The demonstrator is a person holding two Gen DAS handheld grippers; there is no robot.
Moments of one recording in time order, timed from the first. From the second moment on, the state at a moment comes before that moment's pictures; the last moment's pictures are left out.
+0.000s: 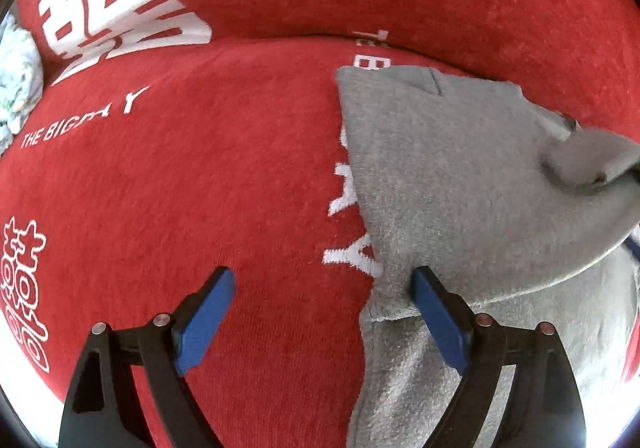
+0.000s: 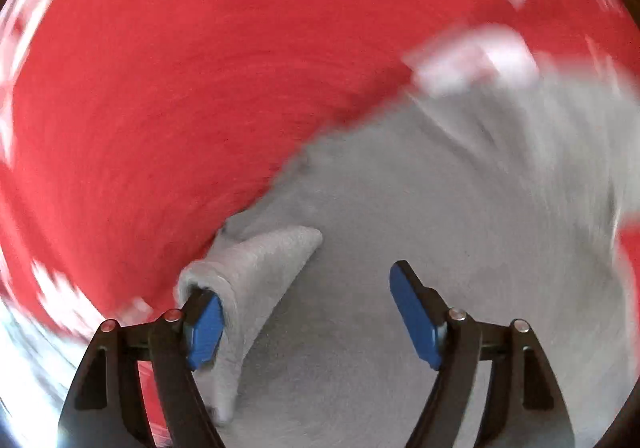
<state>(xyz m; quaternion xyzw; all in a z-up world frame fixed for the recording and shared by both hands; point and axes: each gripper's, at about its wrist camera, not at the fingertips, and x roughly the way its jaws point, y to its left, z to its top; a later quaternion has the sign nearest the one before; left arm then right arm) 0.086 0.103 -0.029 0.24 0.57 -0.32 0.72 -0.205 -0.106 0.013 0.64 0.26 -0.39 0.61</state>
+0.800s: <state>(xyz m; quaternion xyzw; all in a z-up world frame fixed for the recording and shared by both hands) 0.186 0.027 -0.049 0.20 0.65 -0.36 0.64 -0.082 0.011 -0.049 0.78 0.26 -0.15 0.55</state>
